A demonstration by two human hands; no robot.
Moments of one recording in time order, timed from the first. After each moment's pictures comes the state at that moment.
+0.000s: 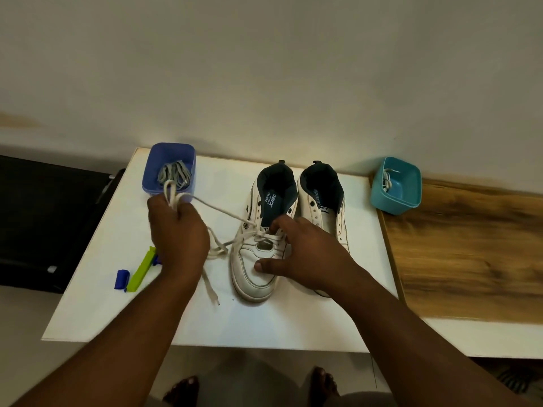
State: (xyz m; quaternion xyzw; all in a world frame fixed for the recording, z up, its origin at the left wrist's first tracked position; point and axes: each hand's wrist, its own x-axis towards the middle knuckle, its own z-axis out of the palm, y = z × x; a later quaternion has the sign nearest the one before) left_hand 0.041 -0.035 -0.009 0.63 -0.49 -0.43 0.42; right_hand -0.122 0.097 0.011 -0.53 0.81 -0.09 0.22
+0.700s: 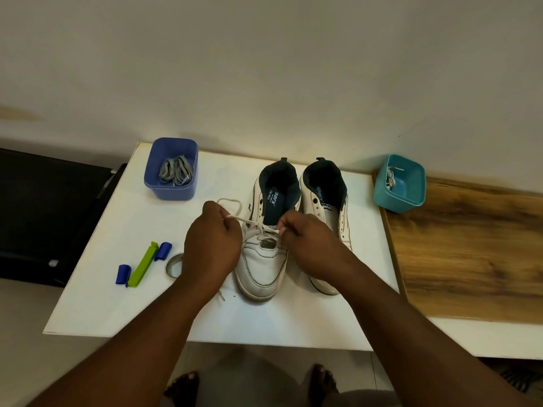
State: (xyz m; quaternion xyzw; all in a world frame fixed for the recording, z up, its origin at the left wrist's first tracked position) left_hand 0.030 -0.012 -0.019 0.56 -0.73 -0.33 0.19; right_hand -0.126 0.089 0.005 -0.46 0.80 -0.25 0.30
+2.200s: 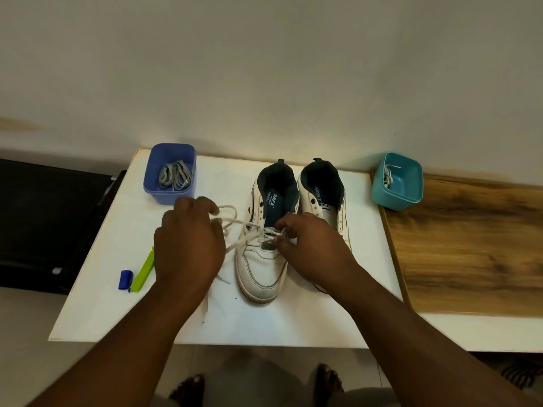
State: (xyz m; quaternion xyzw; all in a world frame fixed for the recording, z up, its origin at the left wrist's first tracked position) left_hand 0.055 -0.013 0.013 0.55 -0.80 -0.17 0.15; right_hand -0.125 0.094 -0.004 -0.49 0.83 -0.18 0.16
